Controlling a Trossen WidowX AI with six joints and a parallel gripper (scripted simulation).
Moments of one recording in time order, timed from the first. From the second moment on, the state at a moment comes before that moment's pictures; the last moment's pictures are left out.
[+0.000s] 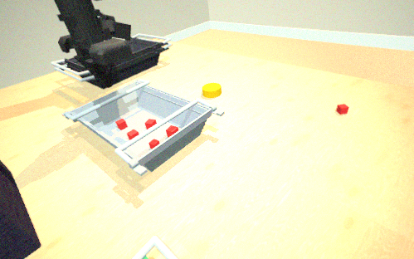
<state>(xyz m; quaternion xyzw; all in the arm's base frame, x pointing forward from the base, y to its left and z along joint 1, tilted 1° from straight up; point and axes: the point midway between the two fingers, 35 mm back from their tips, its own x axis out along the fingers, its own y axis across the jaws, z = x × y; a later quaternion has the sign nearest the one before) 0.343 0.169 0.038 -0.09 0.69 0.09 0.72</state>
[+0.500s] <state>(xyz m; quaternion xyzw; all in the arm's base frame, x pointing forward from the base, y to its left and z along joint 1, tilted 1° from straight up) 0.346 0.172 0.134 -0.10 0.69 0.09 0.71</state>
